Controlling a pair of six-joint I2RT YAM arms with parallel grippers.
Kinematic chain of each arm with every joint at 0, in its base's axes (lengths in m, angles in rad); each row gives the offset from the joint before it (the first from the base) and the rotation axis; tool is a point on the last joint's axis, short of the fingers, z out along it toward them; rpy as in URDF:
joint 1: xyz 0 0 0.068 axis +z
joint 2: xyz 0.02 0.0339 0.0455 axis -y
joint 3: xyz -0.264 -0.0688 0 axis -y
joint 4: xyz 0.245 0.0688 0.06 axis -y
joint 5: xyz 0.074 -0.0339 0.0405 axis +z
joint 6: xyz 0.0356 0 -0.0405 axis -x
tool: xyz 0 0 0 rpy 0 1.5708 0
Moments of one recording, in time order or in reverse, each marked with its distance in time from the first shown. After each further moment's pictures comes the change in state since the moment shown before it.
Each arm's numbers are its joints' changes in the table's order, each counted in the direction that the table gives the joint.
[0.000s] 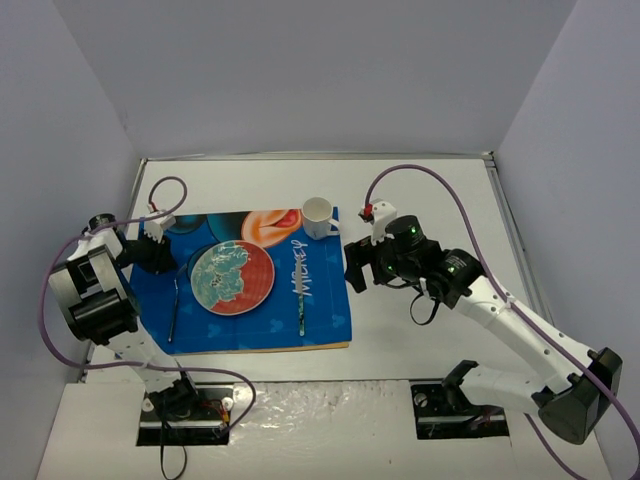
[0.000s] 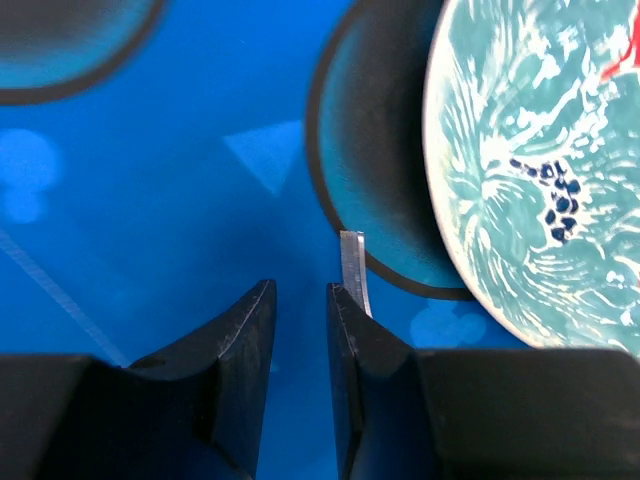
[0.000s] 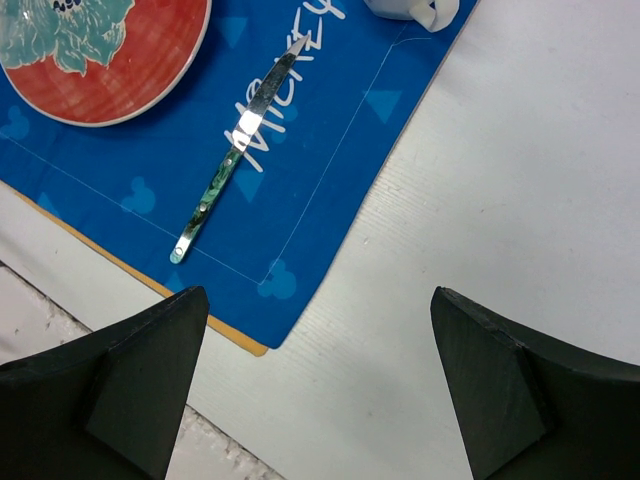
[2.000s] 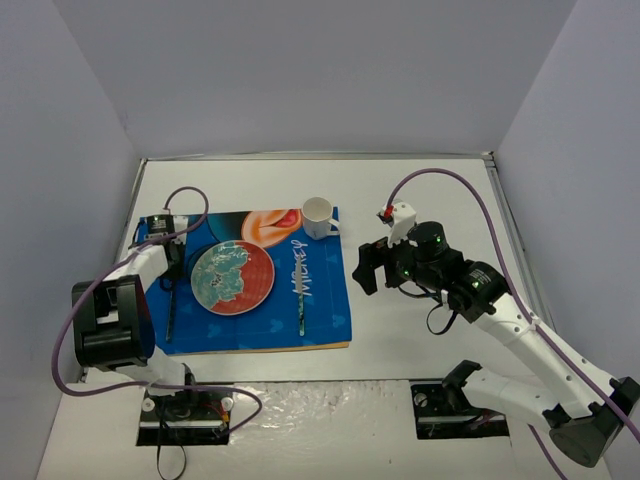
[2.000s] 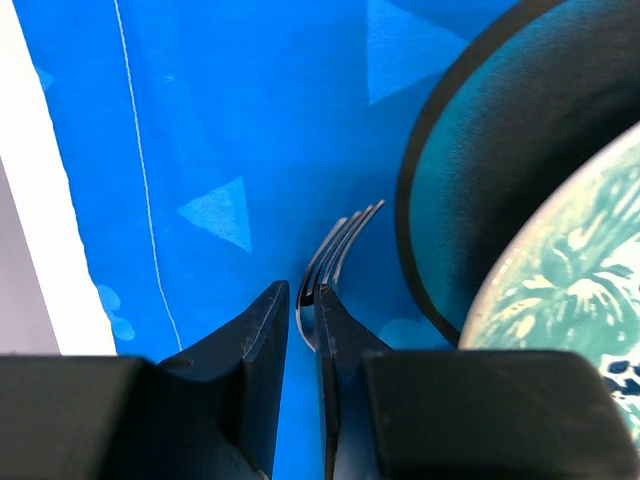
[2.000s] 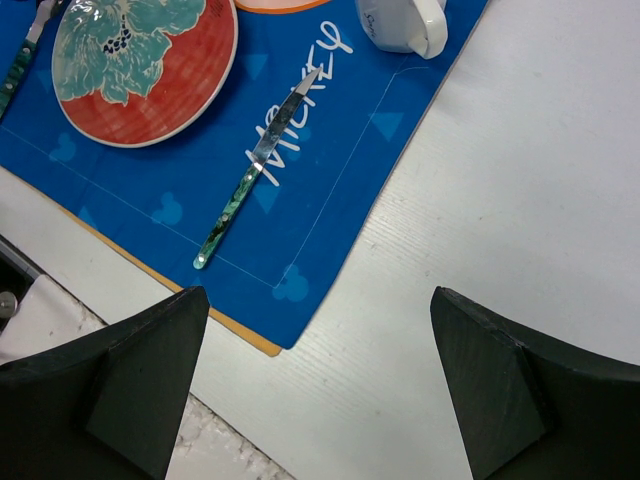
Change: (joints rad) left arm -0.355 0.242 -0.278 0.275 0.930 0.759; right arm -0.030 0.140 -0.039 0.007 0.035 -0.018
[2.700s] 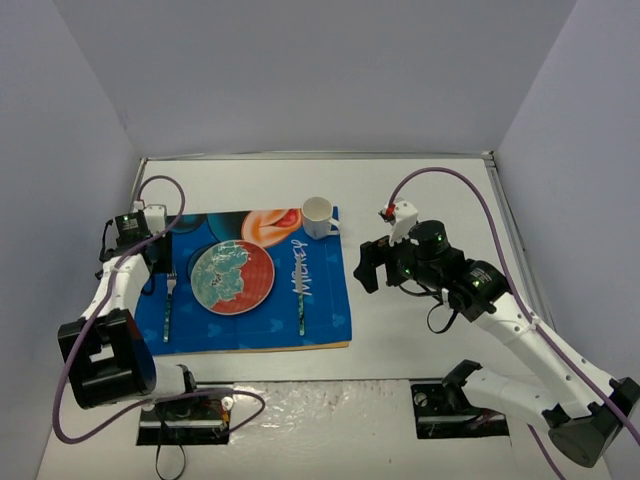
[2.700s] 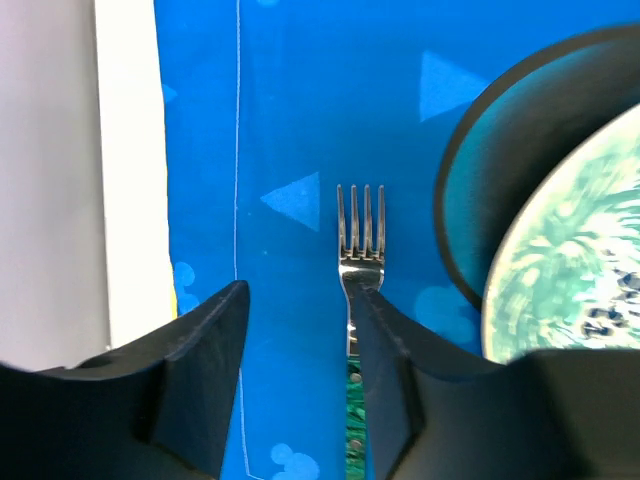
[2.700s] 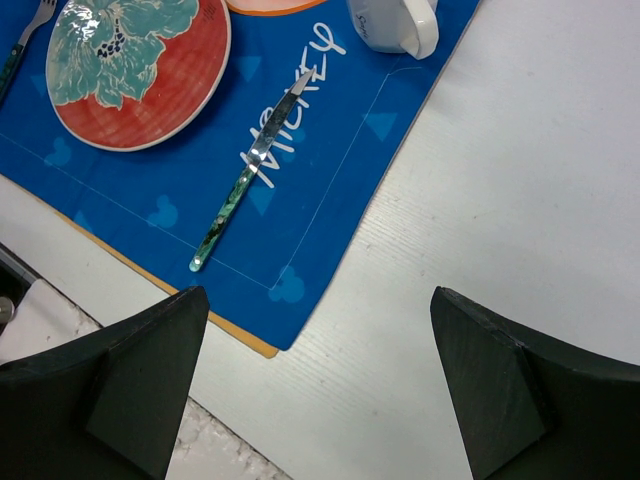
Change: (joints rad) left arm 0.128 0.192 0.004 -0.042 -0.137 -0.031; right arm -0.013 0.000 0.000 0.000 0.000 0.000
